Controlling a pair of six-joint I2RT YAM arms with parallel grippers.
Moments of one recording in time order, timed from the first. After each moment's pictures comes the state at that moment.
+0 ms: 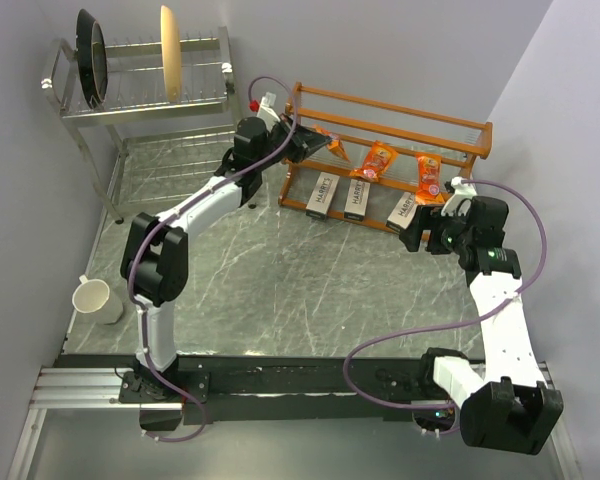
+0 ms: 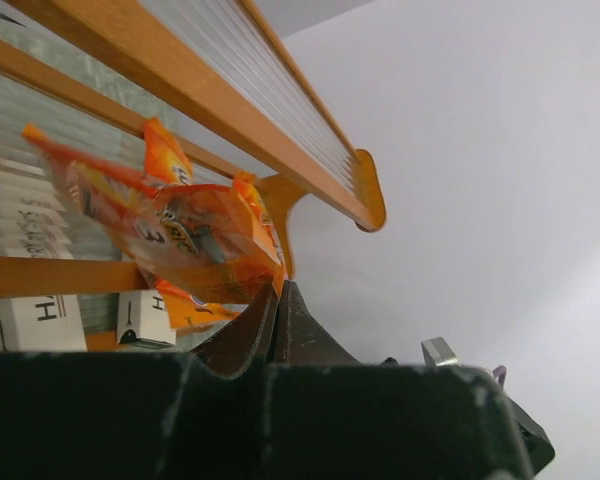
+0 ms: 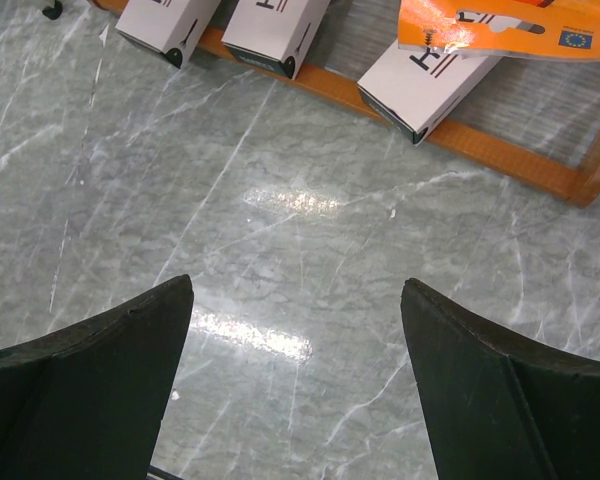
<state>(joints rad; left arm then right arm) -0.49 1.98 1.66 0.37 0.39 -1.18 -0.16 0.98 0.90 -0.57 -0.44 0.02</state>
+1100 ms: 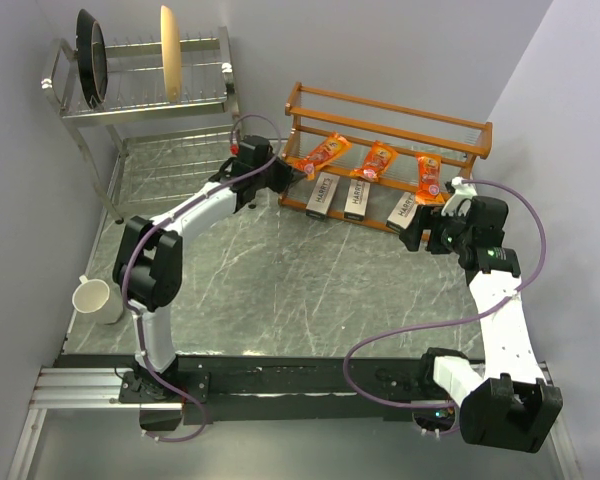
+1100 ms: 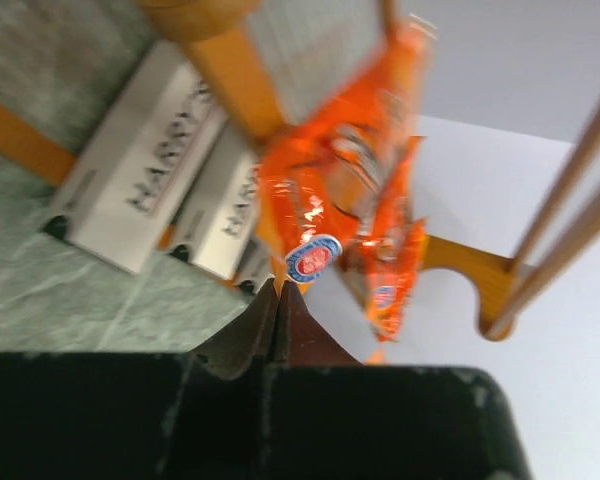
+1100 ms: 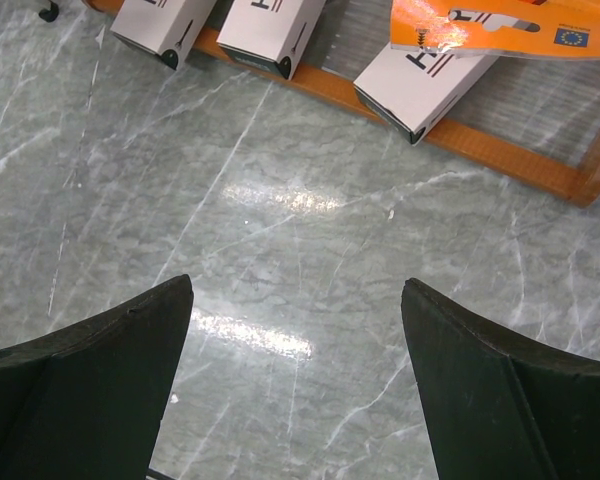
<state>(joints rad) -0.48 1.93 1.55 -0.10 0.13 -1.36 -0.17 0.99 0.89 -0.55 -0.44 0.03</state>
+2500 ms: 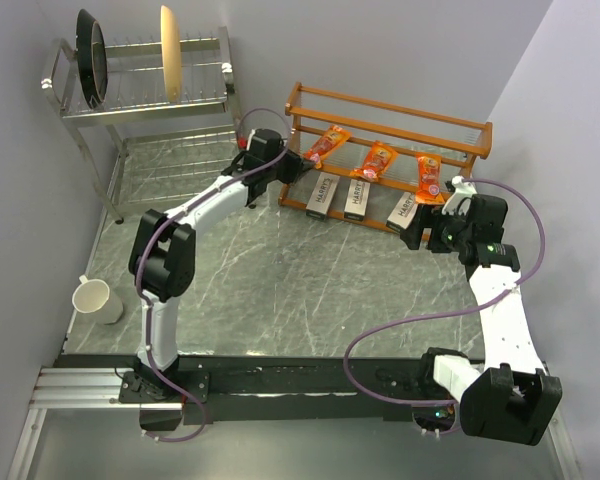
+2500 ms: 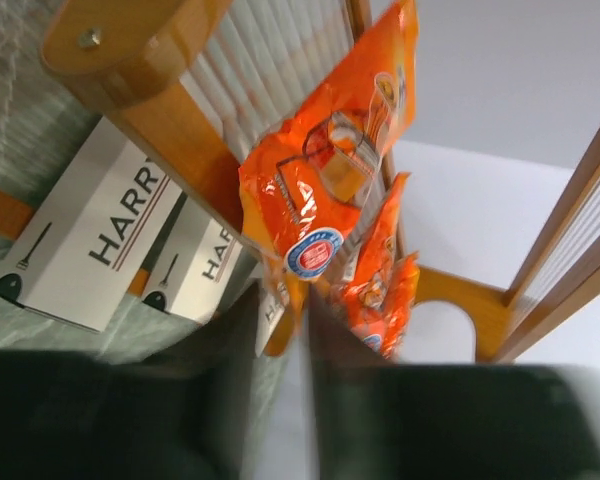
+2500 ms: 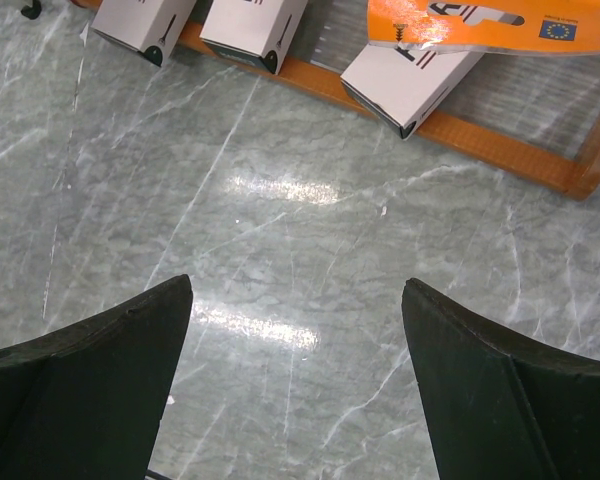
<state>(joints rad) -0.50 2.05 1.70 -0.10 0.06 -1.38 -0.18 1.03 0.90 -0.55 -0.43 0.03</state>
